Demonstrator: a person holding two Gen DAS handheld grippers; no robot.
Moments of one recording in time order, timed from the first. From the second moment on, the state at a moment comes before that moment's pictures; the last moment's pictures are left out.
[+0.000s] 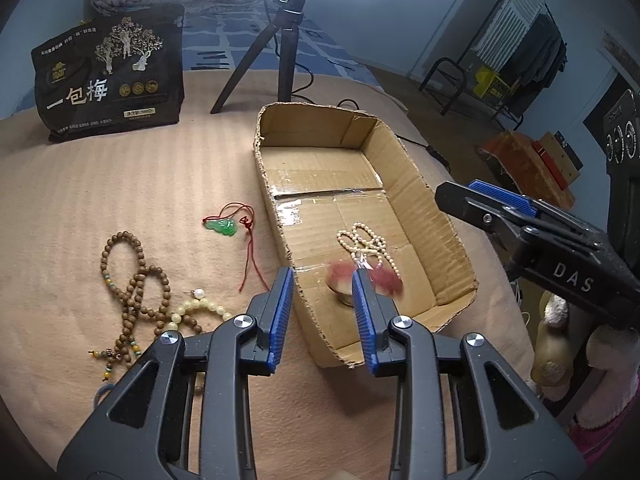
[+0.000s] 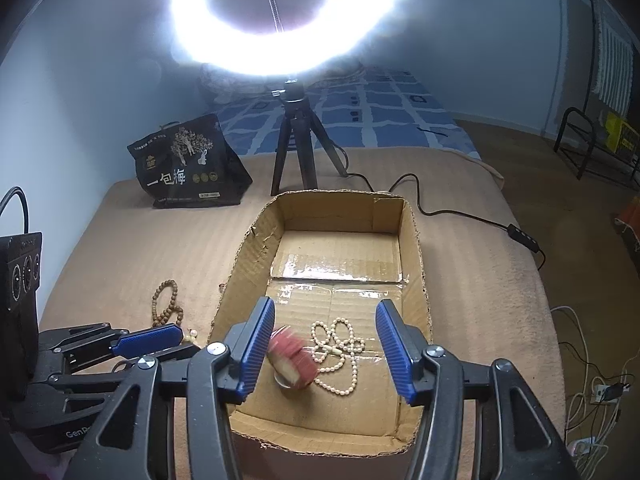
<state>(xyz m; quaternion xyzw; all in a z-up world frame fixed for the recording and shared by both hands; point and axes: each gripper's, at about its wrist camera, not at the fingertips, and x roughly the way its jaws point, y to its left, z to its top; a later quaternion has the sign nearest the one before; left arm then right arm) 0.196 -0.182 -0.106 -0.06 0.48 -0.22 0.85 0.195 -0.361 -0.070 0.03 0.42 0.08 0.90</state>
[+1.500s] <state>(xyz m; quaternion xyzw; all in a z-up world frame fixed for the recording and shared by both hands) 0.234 -0.039 -0.164 -0.16 0.57 -0.12 0.80 0.133 -0.254 -0.095 0.00 0.46 0.21 0.86</state>
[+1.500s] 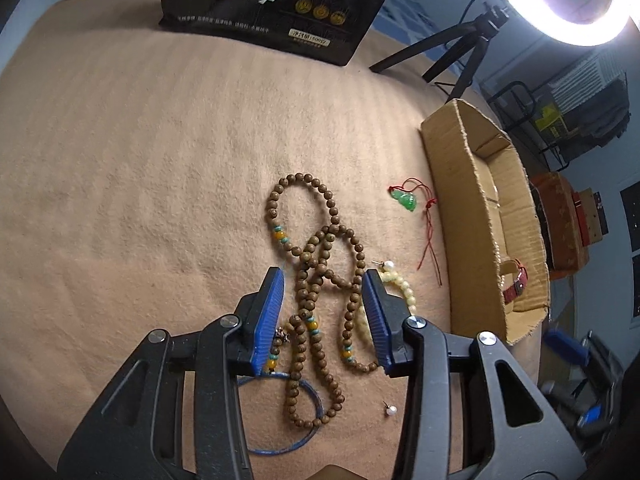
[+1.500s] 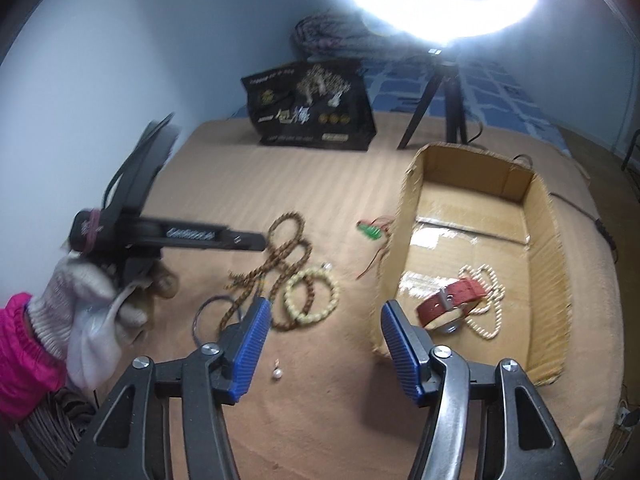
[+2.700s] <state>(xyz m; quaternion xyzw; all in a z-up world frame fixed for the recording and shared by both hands) 0.256 -0.073 -0.200 -0.10 0.59 -0.10 0.80 0.124 -0.197 -0.176 -0.06 0.55 0.25 0.80</state>
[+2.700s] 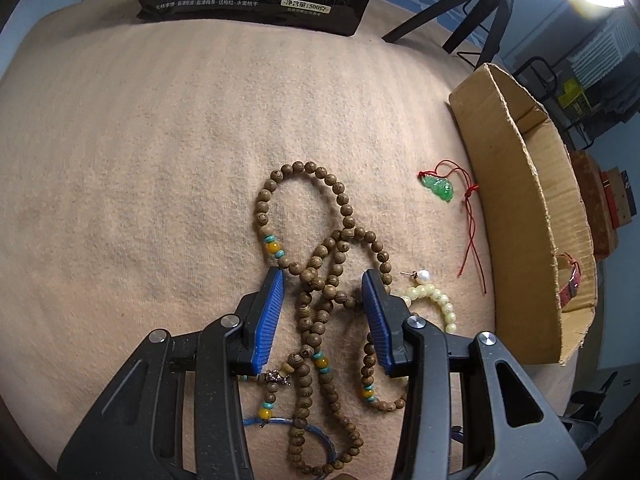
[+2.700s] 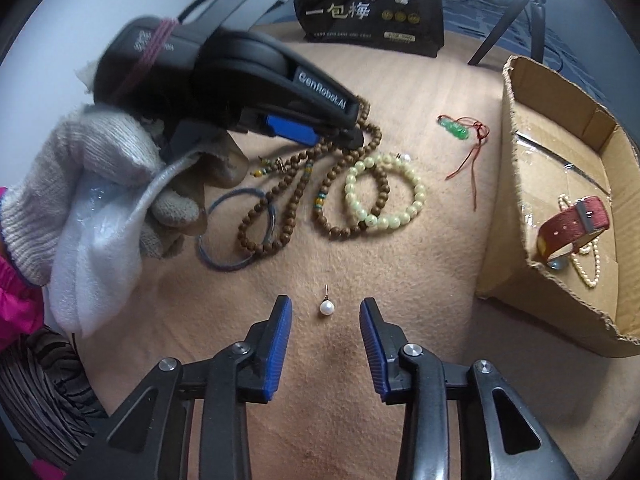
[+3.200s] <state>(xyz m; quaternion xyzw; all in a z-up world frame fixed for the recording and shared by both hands) 0.259 -0.069 -0.203 -0.08 0.57 -0.09 0.81 0.136 -0.183 -0.192 -0.09 0.55 0.25 0.79</state>
